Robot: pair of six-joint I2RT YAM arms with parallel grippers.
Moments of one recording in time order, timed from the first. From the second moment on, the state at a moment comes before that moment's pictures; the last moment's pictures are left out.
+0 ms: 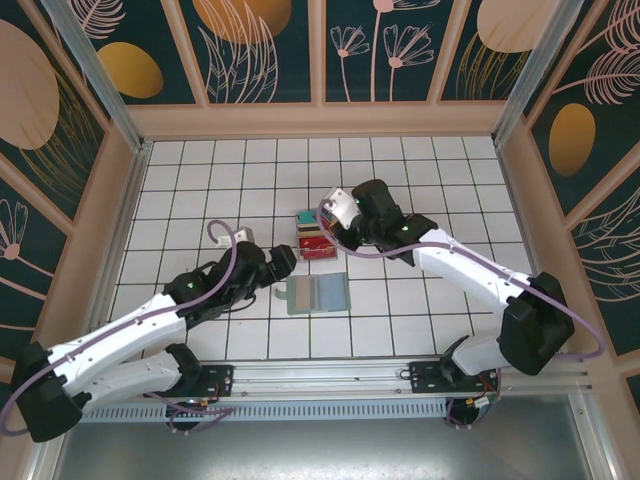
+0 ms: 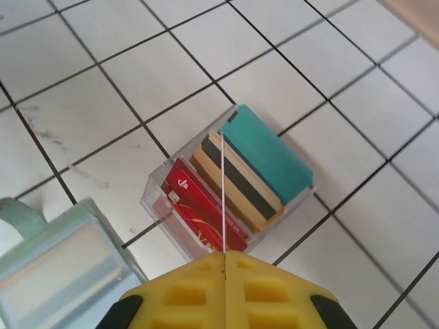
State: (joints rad) left arm -0.88 0.95 0.70 -0.48 -0.27 -1.15; right arm 0.72 1.41 1.08 -0.38 -0.10 -0.33
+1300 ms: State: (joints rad) left arm -0.88 0.78 0.61 -0.64 -0.35 -1.27; right arm 0.86 1.67 1.20 -0.43 0.09 -0.81
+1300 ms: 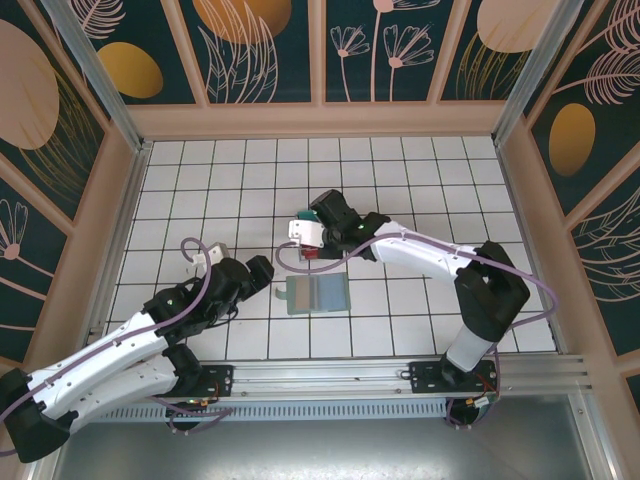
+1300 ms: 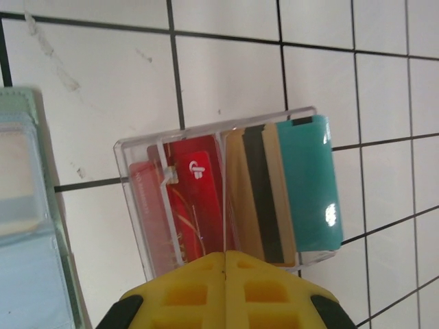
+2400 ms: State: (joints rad) left arm -0.88 0.77 0.59 -0.64 -0.35 -1.27; right arm 0.84 1.76 1.18 -0.39 0.15 -0.80
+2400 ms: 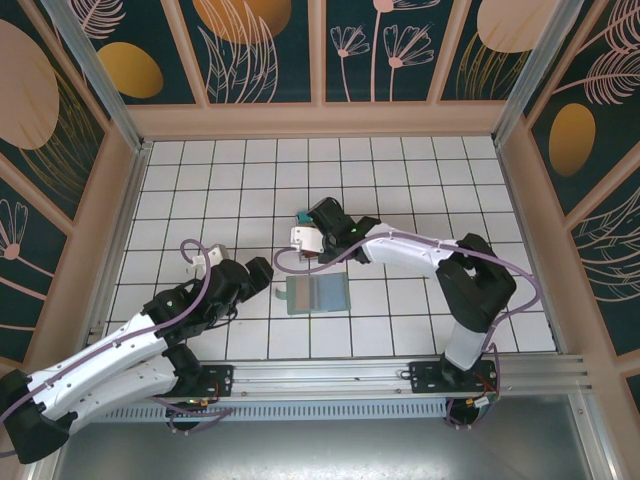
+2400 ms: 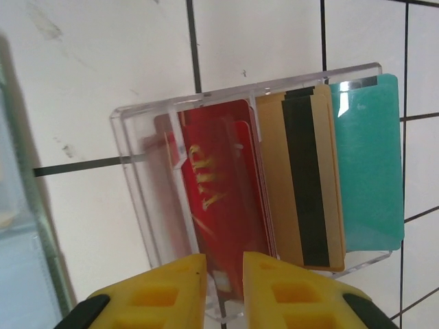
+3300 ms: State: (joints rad) left arm -0.88 0.89 0.56 -0.40 -0.18 -1.18; right arm 0.77 1.42 1.01 -0.30 0.07 0.12
